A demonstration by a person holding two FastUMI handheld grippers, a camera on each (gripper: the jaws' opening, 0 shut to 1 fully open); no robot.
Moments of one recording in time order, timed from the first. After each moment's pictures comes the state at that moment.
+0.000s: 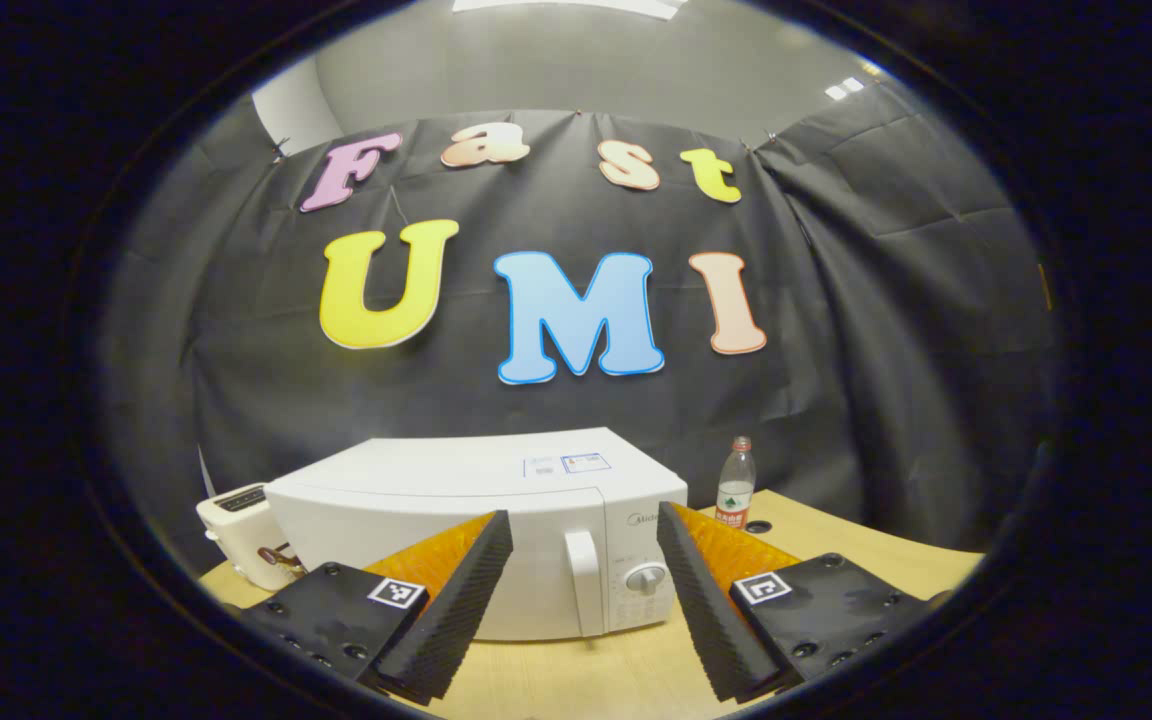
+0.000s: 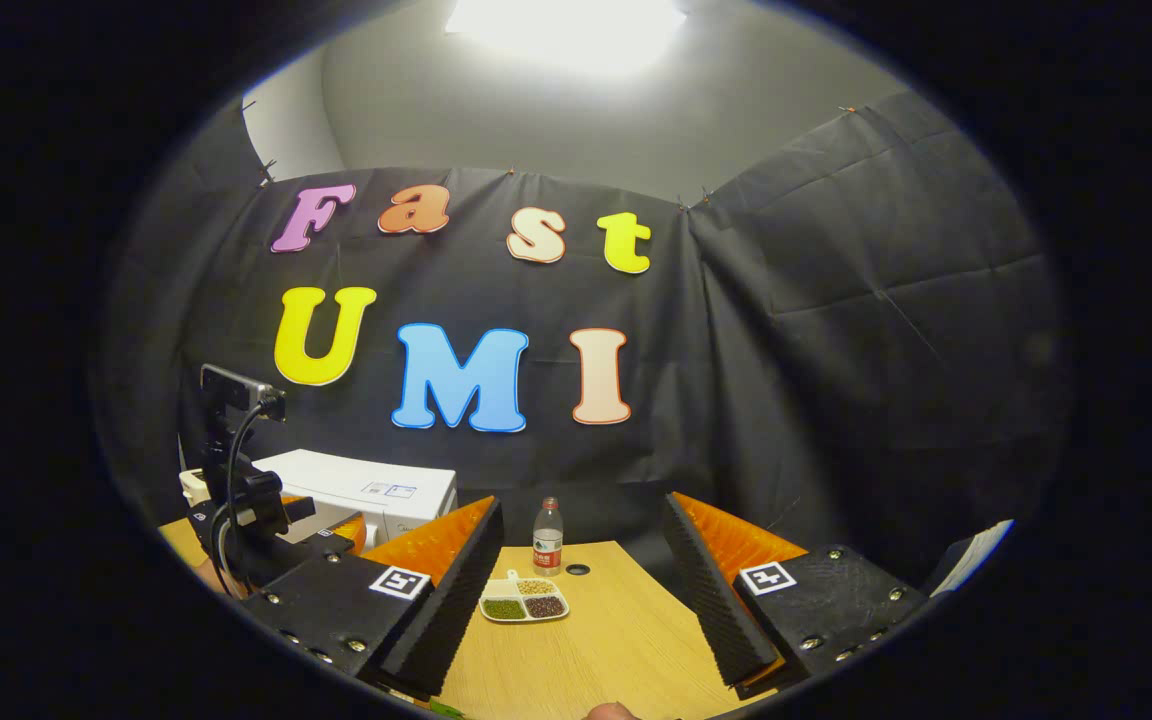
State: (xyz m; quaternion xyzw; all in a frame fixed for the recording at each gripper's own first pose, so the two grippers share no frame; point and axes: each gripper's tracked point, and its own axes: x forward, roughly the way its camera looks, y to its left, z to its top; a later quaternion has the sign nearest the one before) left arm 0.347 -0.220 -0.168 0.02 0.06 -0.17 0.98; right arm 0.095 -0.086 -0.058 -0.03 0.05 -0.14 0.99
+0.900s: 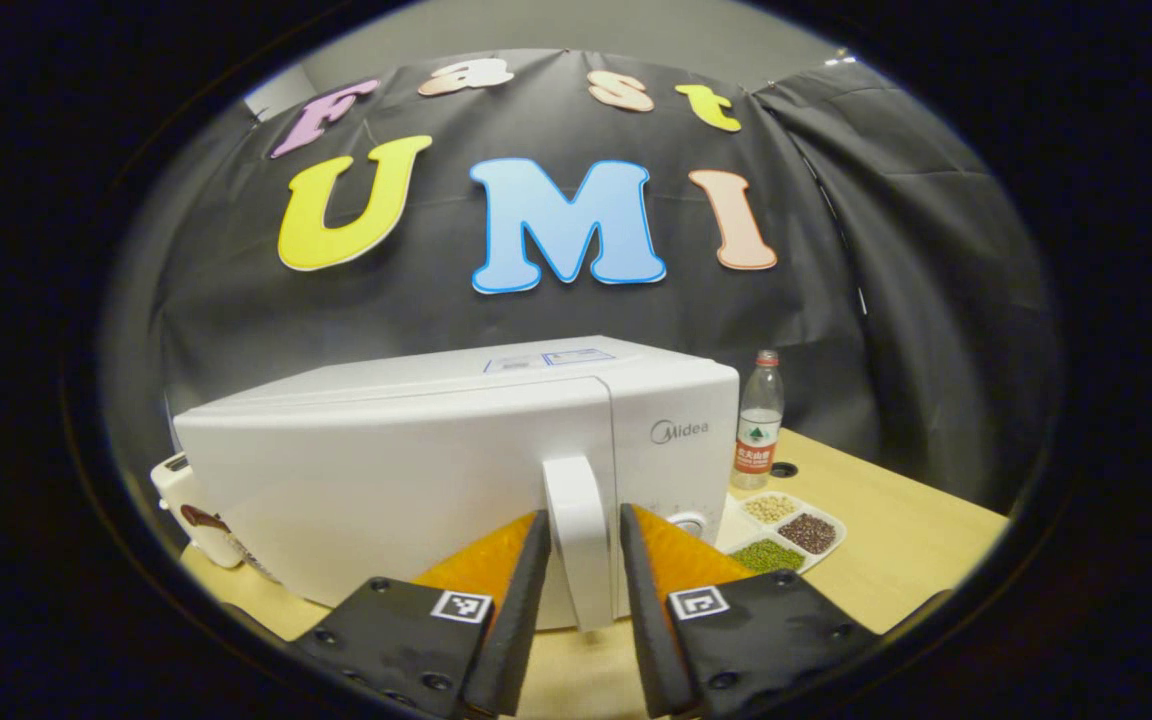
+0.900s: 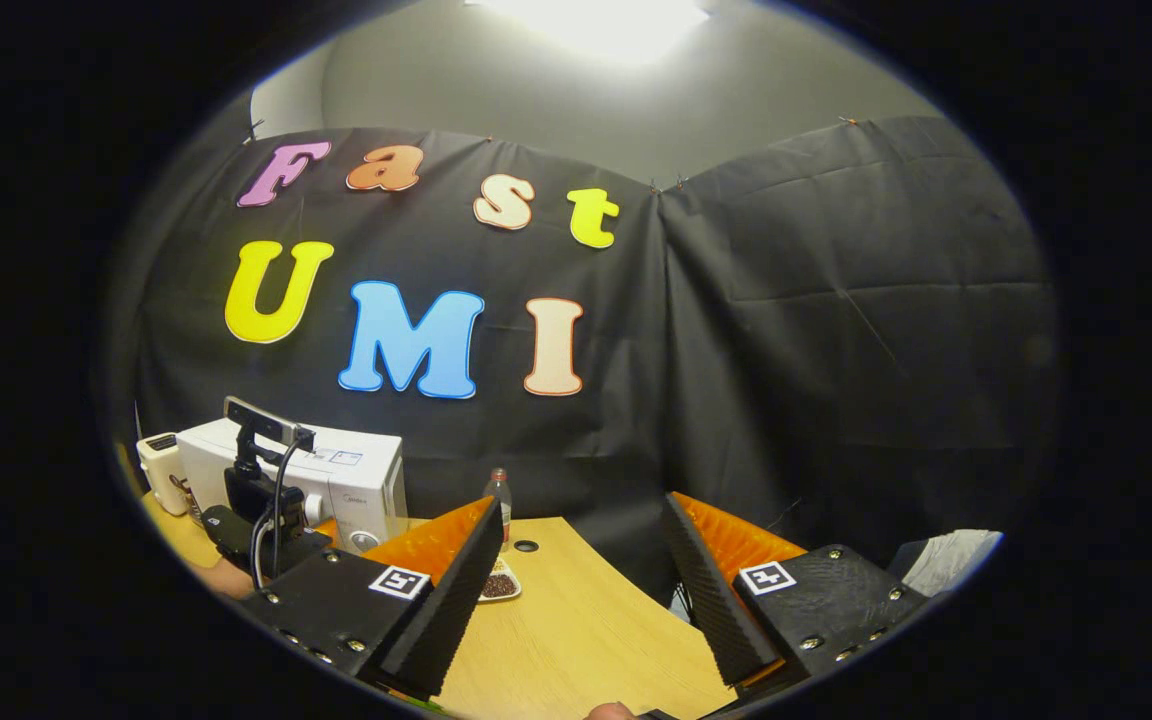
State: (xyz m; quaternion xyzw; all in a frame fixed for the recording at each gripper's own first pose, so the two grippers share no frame) left arm 0.409 -0.237 -0.266 0.03 0.13 -0.17 0.98; right arm 0.089 -0.096 -0.078 -0.06 0.09 -0.21 0.97
